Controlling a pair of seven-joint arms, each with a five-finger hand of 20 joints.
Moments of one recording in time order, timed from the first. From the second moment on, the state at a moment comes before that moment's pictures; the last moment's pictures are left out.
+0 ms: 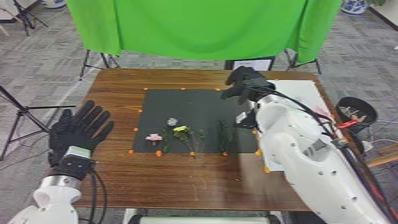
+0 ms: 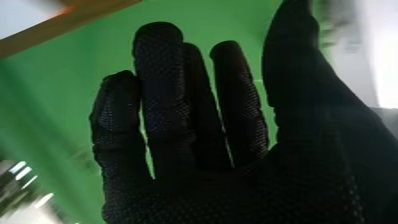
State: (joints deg) left arm 125.1 -48.8 -91.4 -123.1 3.1 13.6 26.0; right arm -74.6 -61.5 62.6 -109.6 -124.2 -11.1 32.3
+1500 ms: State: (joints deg) left arm 125.9 -49.3 -91.2 -123.7 2.9 13.7 25.8; right arm -91.0 -43.3 72.0 -105.5 -130.5 2.2 31.6
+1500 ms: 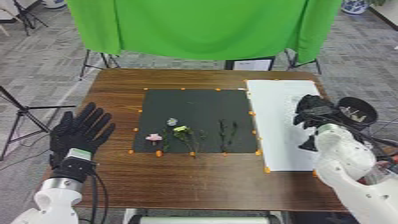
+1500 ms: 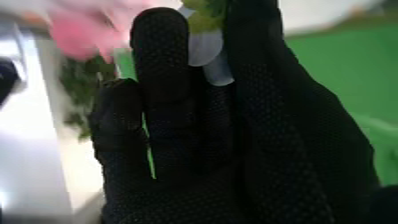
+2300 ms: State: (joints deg) left arm 126.4 -49.4 -91.3 -123.8 2.9 14.2 25.7; right arm -70.8 -63.9 46.2 -104.9 -130.7 -3.3 21.5
